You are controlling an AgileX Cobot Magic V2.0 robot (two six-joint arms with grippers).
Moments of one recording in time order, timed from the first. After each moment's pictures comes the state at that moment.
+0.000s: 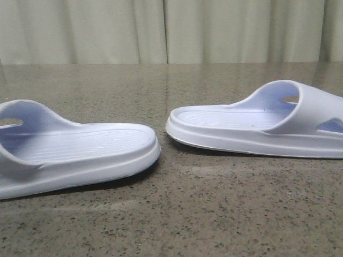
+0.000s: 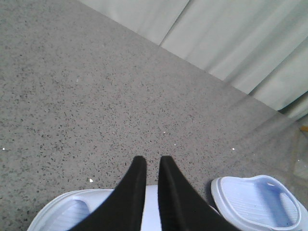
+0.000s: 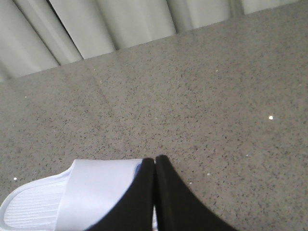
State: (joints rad) left arm -0.14 0.43 -0.46 -0.66 0.50 0.05; right arm 0.07 0.37 -0.54 0.07 0.55 0.21
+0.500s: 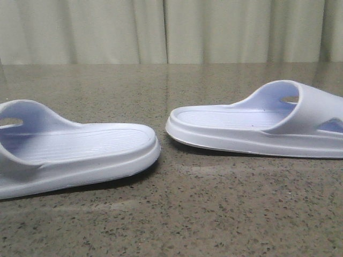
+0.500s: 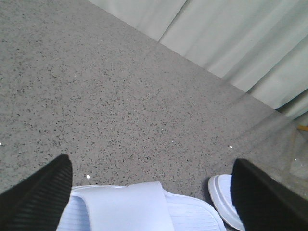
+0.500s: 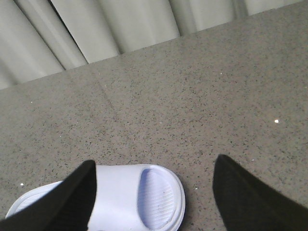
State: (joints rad) left arm -0.14 0.43 -0.45 -0.68 0.50 0.04; right arm 0.07 0.37 -0.54 0.08 0.53 0.21
